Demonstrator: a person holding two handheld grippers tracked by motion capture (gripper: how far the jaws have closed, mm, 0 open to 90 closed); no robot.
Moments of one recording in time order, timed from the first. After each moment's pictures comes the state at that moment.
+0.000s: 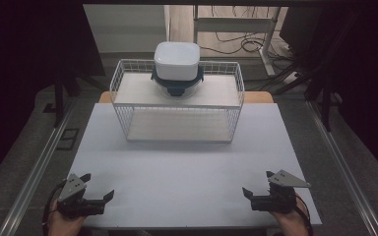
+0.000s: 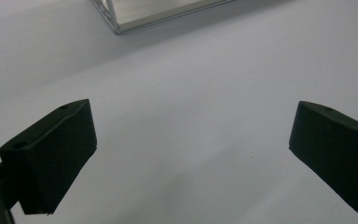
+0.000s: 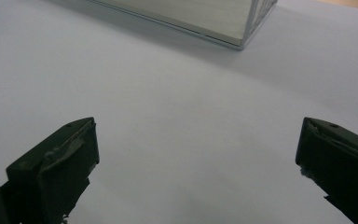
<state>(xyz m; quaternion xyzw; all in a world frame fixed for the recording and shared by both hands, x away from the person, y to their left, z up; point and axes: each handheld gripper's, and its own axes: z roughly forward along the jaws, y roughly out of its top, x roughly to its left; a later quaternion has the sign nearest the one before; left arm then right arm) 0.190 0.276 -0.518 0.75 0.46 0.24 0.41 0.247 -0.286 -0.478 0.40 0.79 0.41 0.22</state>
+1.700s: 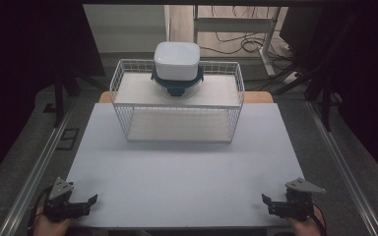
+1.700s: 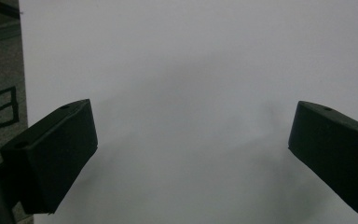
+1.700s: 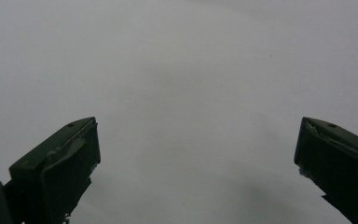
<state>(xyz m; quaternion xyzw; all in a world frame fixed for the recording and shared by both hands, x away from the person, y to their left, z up) 0.190 0.320 -0.553 0.75 0.53 0.22 0.33 0.243 -0.337 -0.505 0.48 0.78 0.33 0.22</state>
